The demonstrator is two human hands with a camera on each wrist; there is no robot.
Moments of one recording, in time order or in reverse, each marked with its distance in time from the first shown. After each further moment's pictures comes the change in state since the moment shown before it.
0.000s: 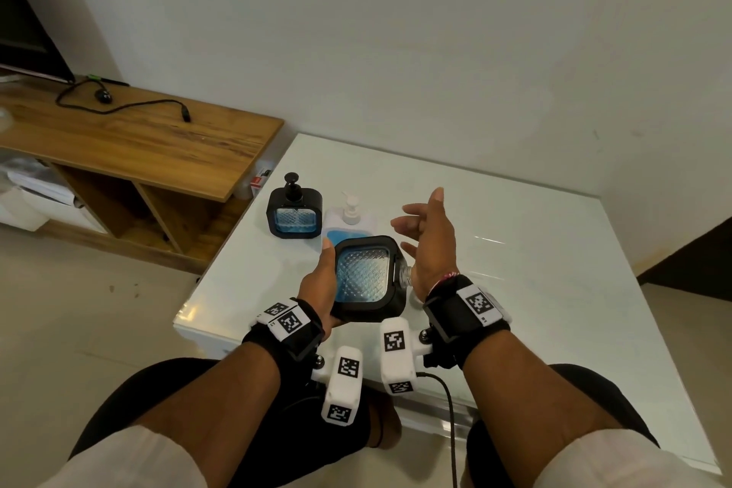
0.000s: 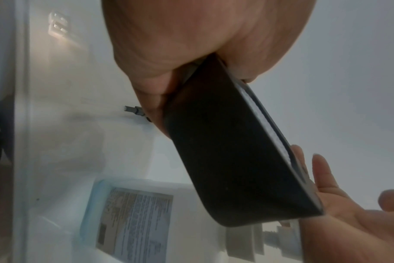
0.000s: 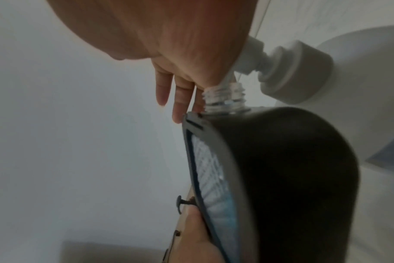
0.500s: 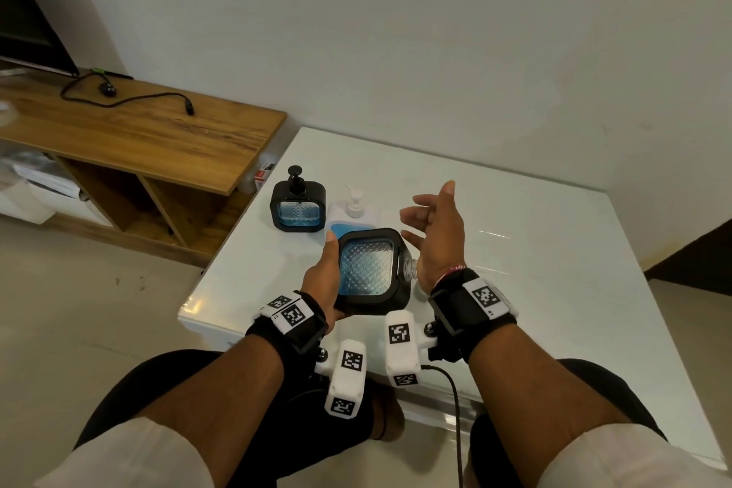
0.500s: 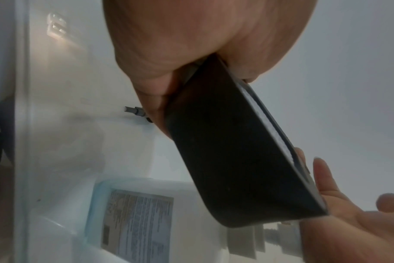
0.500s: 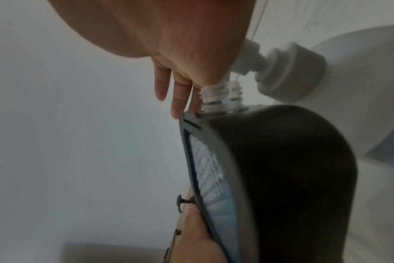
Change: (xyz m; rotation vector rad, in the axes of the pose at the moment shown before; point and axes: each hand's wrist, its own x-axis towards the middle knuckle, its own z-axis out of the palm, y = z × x) left_hand -0.003 0.000 0.001 -0.007 -0.002 -0.001; right_hand 0.003 0.001 -0.003 0.079 0.028 -0.016
